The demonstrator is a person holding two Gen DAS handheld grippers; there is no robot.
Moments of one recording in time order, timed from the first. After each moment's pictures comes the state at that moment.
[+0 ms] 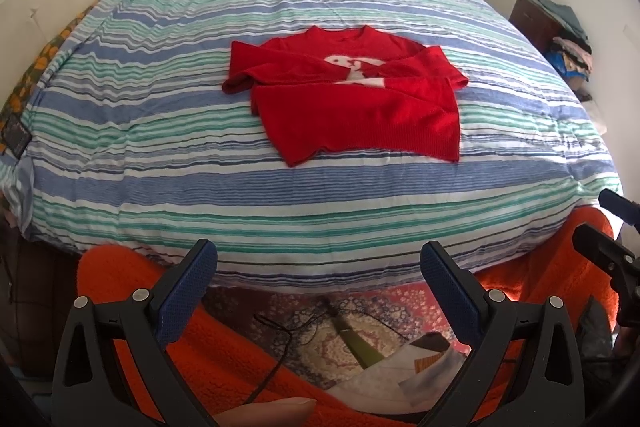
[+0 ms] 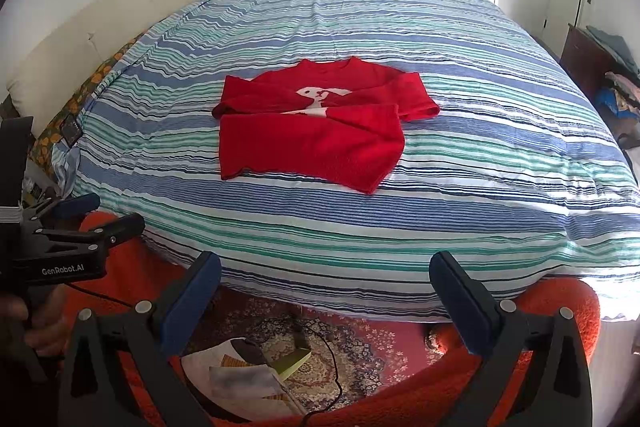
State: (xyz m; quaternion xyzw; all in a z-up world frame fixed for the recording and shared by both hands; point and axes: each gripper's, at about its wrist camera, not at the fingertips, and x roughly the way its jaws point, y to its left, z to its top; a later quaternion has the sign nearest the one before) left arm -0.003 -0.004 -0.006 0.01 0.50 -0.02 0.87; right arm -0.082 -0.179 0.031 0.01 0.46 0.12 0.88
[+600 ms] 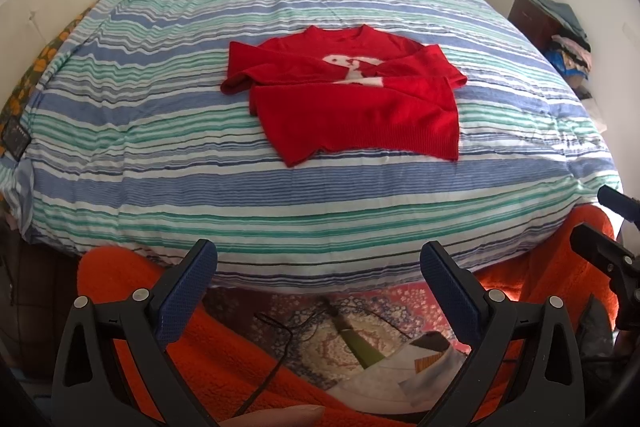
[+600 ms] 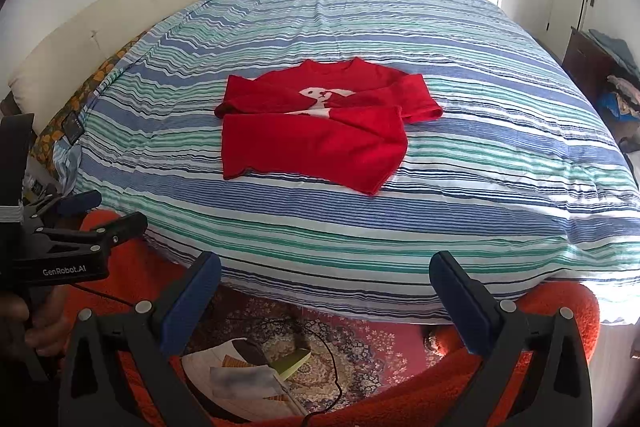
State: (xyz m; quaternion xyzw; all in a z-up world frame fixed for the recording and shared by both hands) left arm -0.002 -0.006 -0.007 0.01 0.50 -0.02 0.87; right arm -0.081 -0.174 0.032 0.00 0.46 0.12 0.88
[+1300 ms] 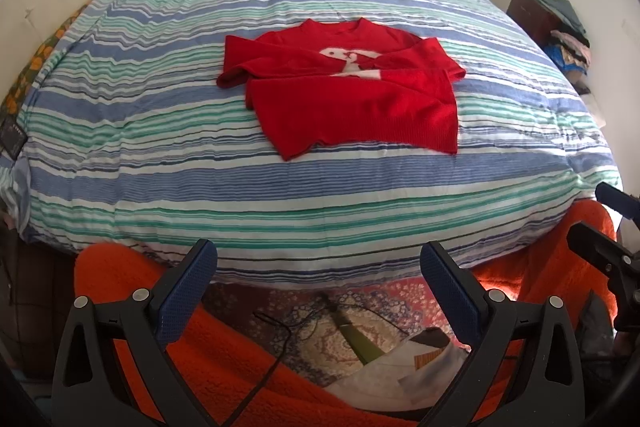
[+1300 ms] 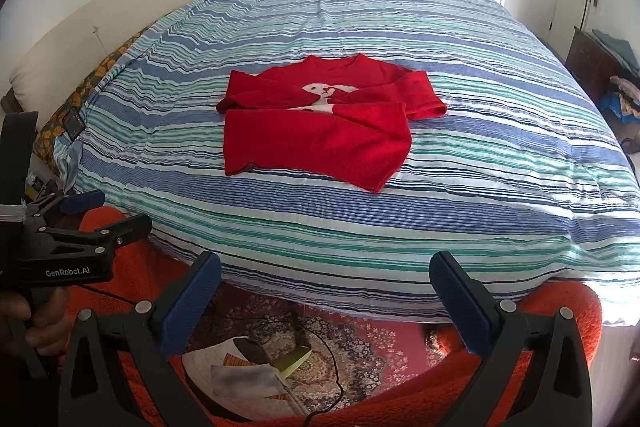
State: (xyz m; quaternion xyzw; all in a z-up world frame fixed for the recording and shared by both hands) left arm -0.002 -0.008 -0.012 0.01 0.51 -0.02 0.86; right arm -0.081 -0.173 0.028 0.00 0.46 0.13 0.88
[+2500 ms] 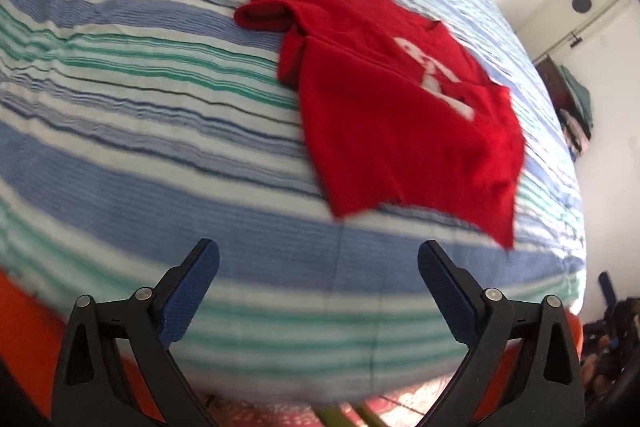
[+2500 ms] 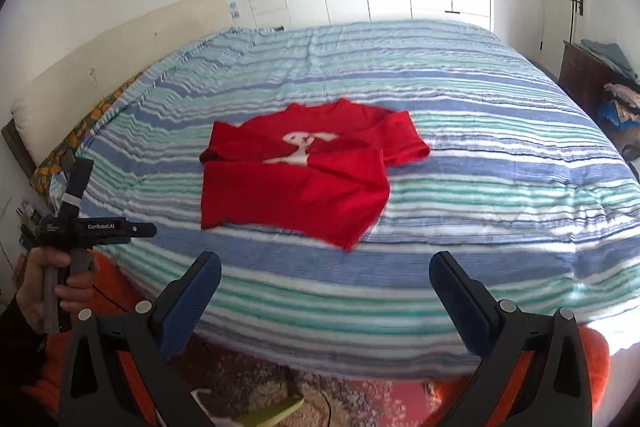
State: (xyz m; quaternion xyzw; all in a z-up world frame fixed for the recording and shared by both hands) left arm 0.143 0.089 -0.144 -0.19 0.56 -0.03 0.81; right arm -0.024 -0.228 -0.002 0.06 0.37 0.16 0.92
